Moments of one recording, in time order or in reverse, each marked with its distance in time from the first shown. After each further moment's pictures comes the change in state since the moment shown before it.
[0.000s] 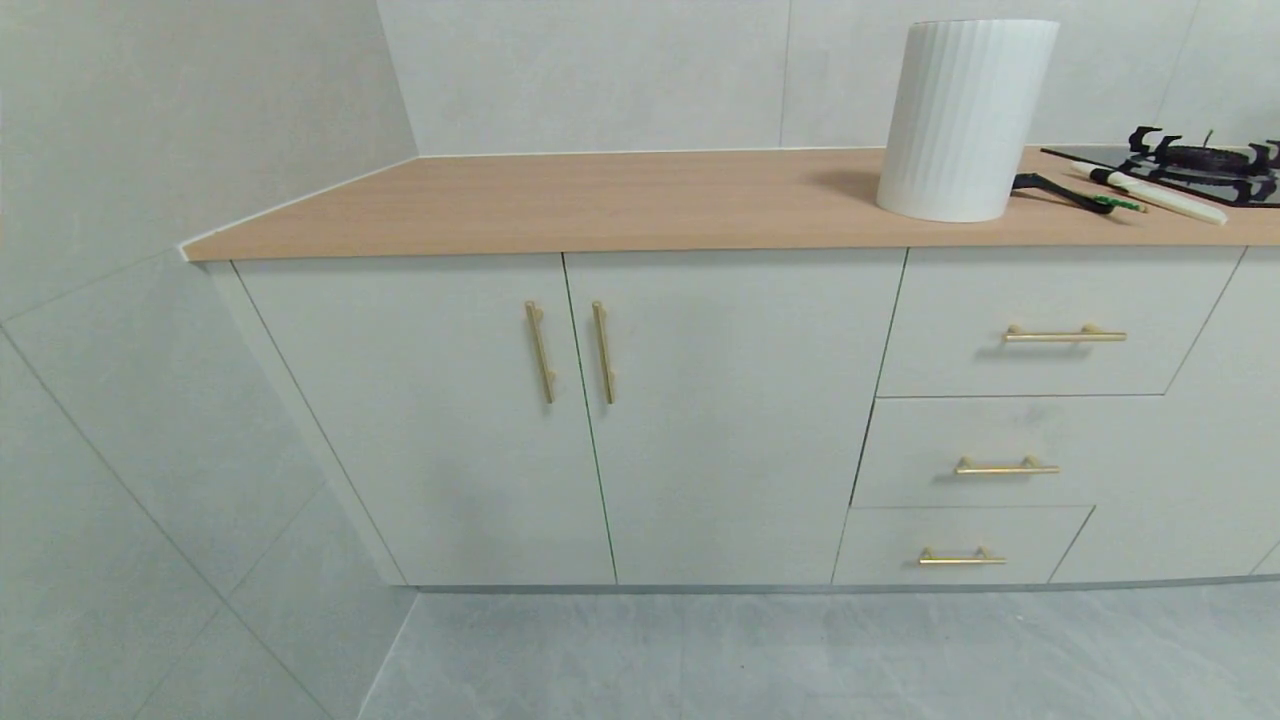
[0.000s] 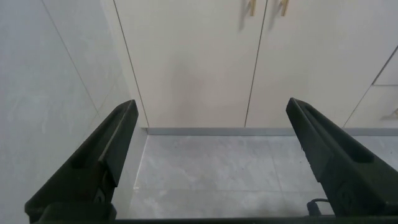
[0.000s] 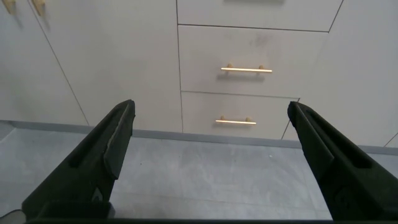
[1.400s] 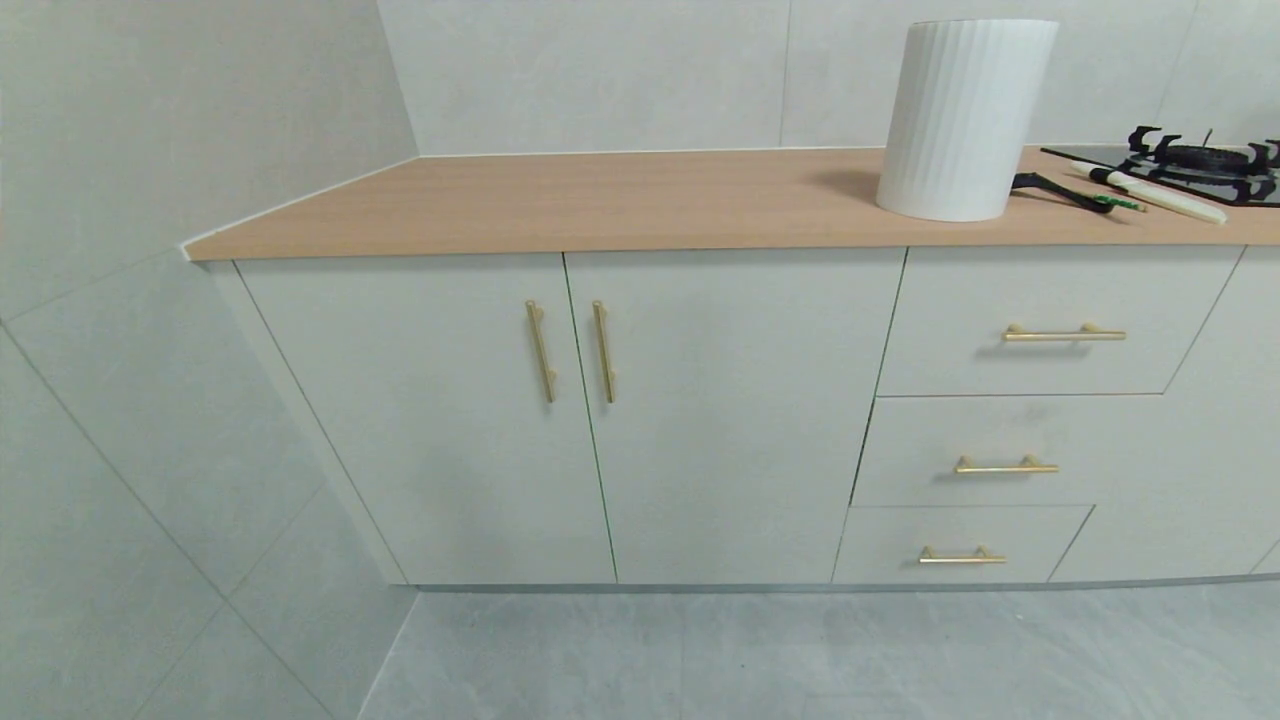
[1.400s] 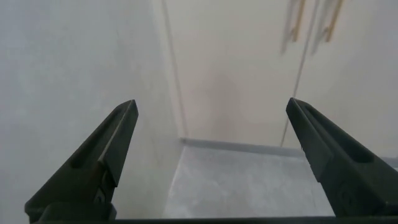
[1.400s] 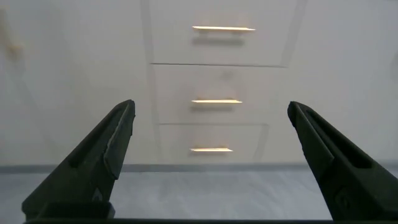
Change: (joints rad) left arm 0.000 0.002 -0.083 -0.009 0.125 0.061; right arm -0.001 -0.001 -0.027 -0.076 -0.071 -0.022
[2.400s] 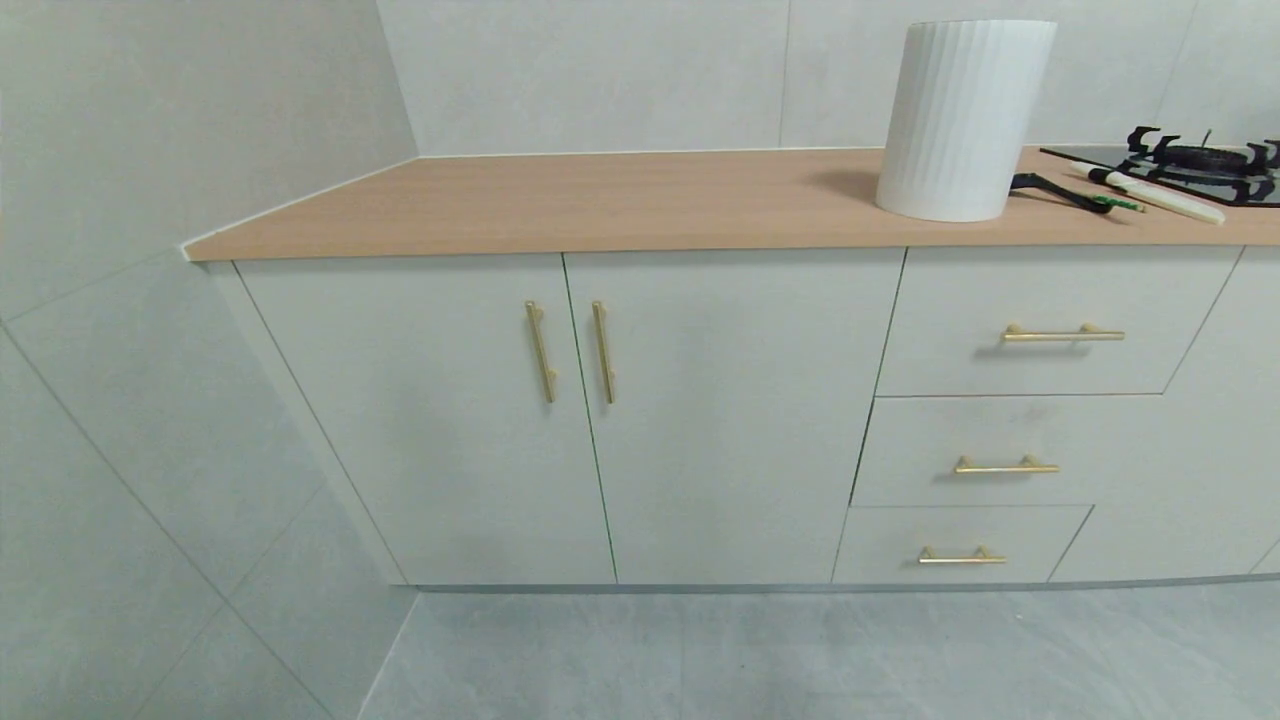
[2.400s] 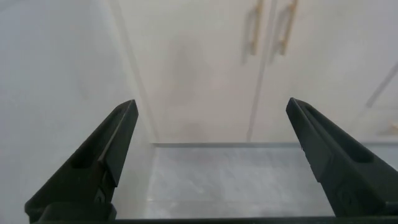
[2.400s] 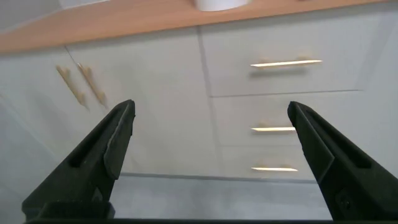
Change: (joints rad) left arm -0.212 0.331 -0.401 0.149 0.145 -0.029; right arm 0.183 0.440 -0.562 0.145 -0.091 0.134
